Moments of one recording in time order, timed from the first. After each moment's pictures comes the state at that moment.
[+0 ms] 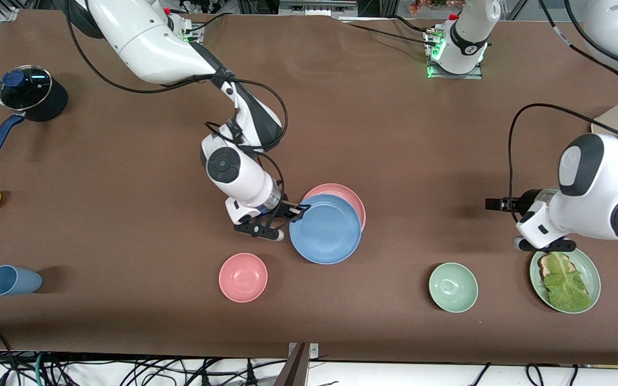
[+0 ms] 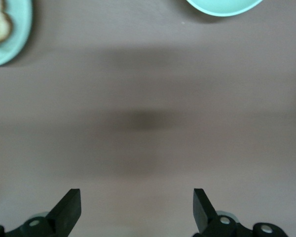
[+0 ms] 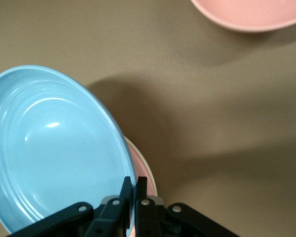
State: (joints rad) left arm 0.18 0.54 -0.26 -1.40 0.11 1.59 -0.08; right arm 0.39 0.85 0.29 -1.33 -0.02 2.38 0.86
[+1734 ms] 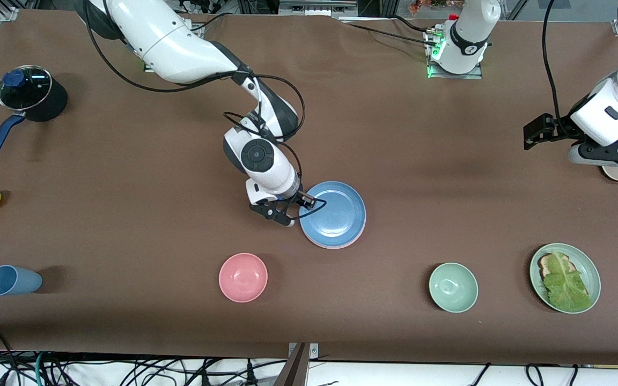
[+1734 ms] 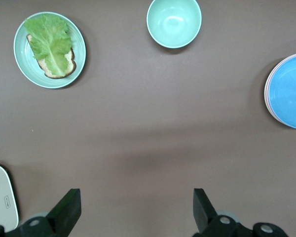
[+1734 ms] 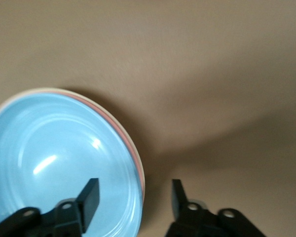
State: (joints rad) left arm -0.02 0.06 -0.06 -1.58 0.03 1.60 0.01; right arm 0.45 0.83 0.28 -1.36 -0.11 2.30 1.14
